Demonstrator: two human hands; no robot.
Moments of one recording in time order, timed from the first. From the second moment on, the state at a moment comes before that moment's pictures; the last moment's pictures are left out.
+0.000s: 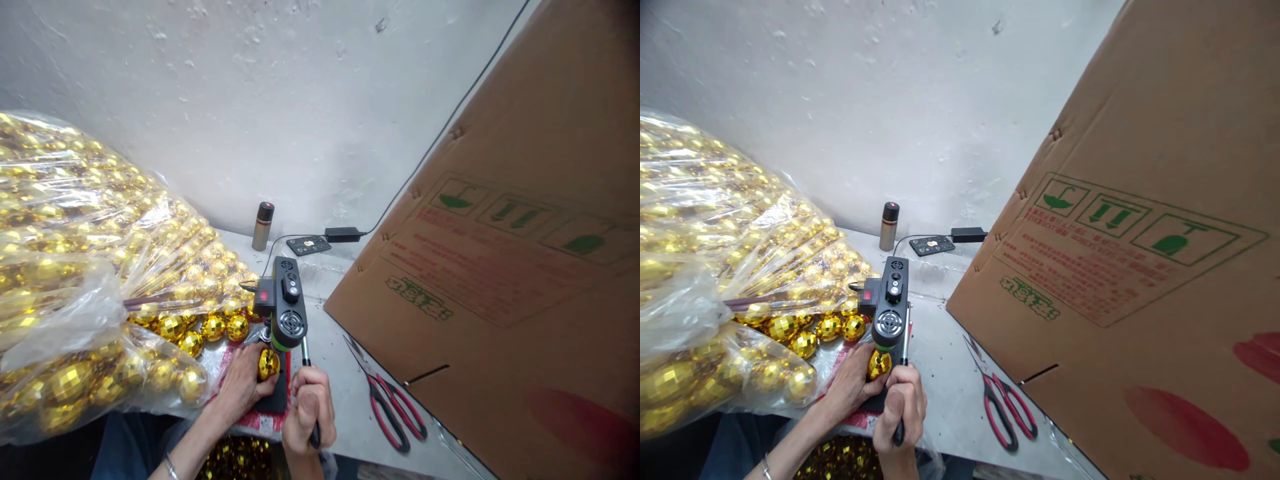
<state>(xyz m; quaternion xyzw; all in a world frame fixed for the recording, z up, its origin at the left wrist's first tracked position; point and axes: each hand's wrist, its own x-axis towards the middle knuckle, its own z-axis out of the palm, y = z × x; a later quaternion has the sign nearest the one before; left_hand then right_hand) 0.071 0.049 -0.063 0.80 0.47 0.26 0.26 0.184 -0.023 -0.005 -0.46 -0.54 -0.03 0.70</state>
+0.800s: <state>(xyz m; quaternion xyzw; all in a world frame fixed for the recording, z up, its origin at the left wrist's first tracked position) 0.076 0.049 -0.076 0.79 0.48 0.28 0.25 0.183 -0.019 -0.004 -0.44 -0.52 -0.03 0.73</state>
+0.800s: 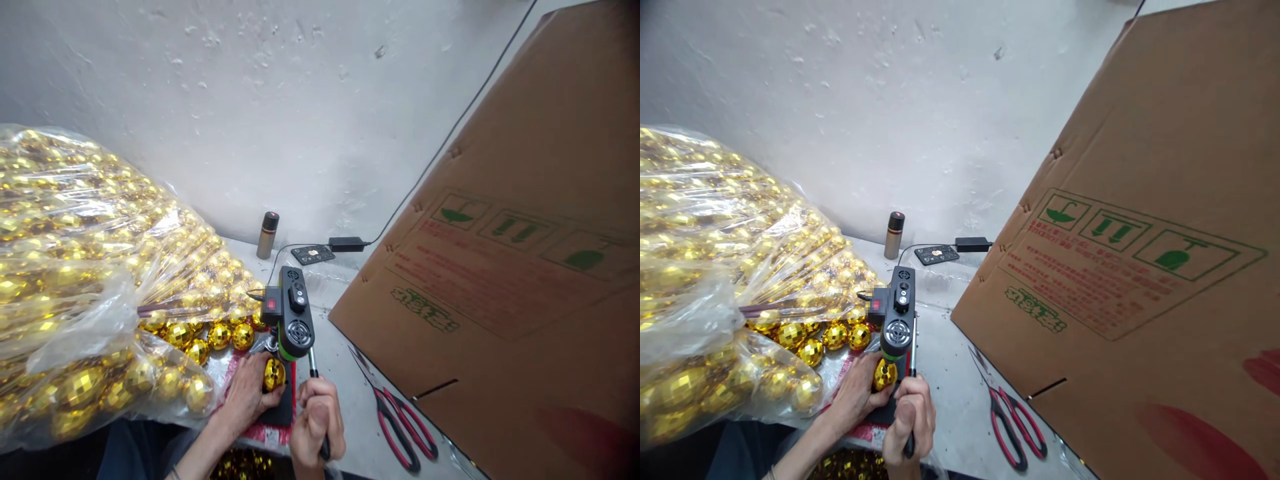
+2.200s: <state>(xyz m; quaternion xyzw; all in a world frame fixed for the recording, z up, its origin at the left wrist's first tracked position) 0.055 0.094 -0.019 0.78 0.61 0.13 0.07 0.185 -0.027 0.060 -0.47 -0.56 0.00 0.68</state>
